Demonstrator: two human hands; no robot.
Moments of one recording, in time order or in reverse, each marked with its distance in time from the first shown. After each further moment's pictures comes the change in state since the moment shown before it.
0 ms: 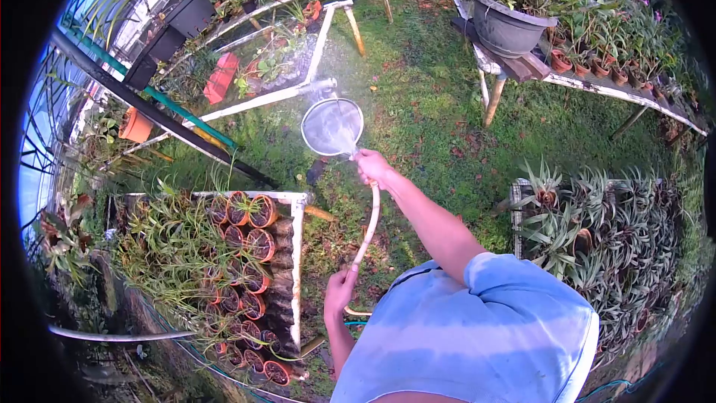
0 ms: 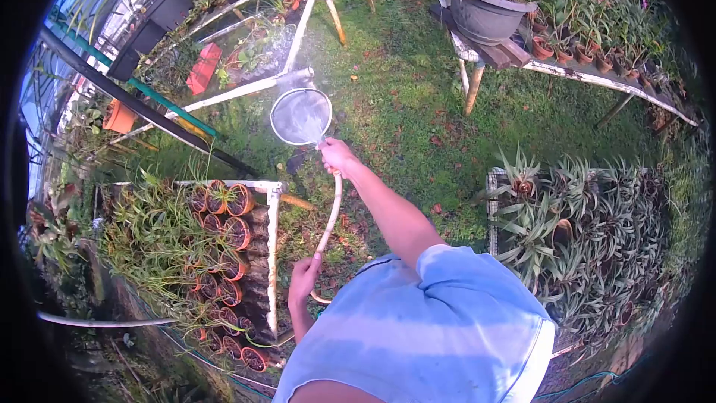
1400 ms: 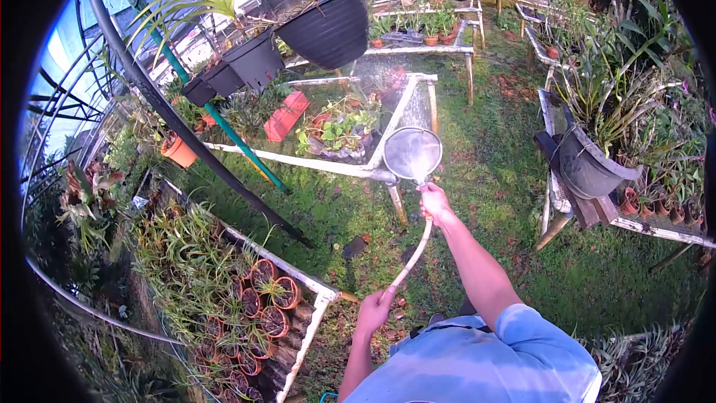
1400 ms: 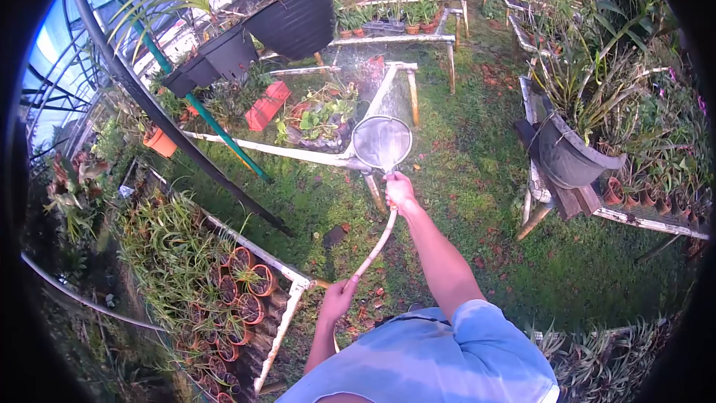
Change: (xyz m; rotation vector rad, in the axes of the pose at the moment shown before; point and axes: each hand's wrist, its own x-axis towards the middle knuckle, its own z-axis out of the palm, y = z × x) left_hand 0.286 0.175 0.017 0.088 0.247 0.024; right_hand 0.276 -0.197 -0.058 -0.094 0.048 -0.155
